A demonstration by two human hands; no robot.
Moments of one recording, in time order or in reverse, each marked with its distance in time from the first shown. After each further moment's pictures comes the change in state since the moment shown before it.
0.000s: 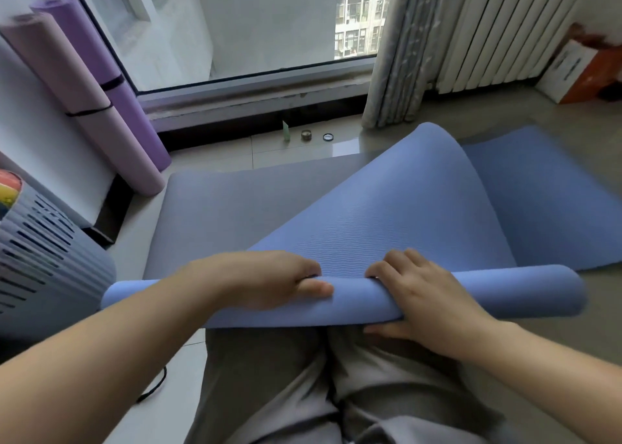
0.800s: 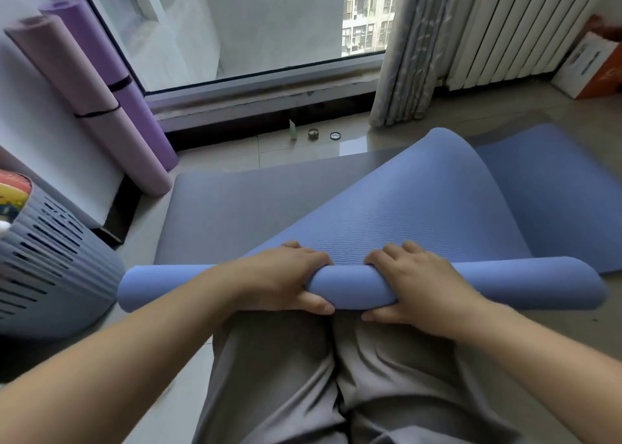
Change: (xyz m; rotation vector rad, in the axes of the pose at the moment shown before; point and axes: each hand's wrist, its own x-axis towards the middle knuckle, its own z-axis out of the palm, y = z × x) left_hand 0.015 -0.011 0.003 0.064 0.130 0.044; right_hand 0.034 0.002 -0.007 0.018 -0.195 0.139
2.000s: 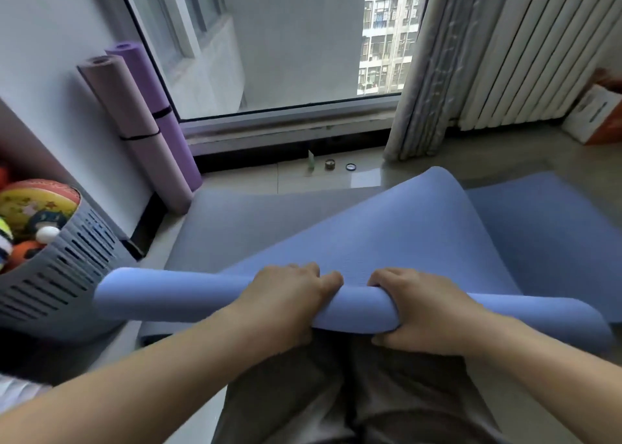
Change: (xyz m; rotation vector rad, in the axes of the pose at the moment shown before) left_hand -0.056 0.032 -0.007 0.364 0.274 -0.160; right_hand -0.007 -0.030 -0.039 0.146 -0.054 -0.054
